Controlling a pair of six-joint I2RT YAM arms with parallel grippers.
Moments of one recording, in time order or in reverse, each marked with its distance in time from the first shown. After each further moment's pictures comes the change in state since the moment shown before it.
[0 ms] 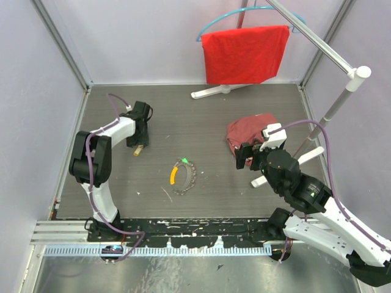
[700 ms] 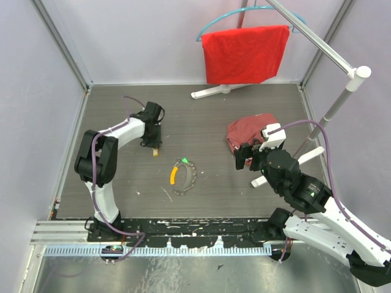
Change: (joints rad) left arm -0.071 0.034 0.033 0.034 0.226 0.021; right arm 0.000 0.000 0.000 -0.002 -0.016 -0.002
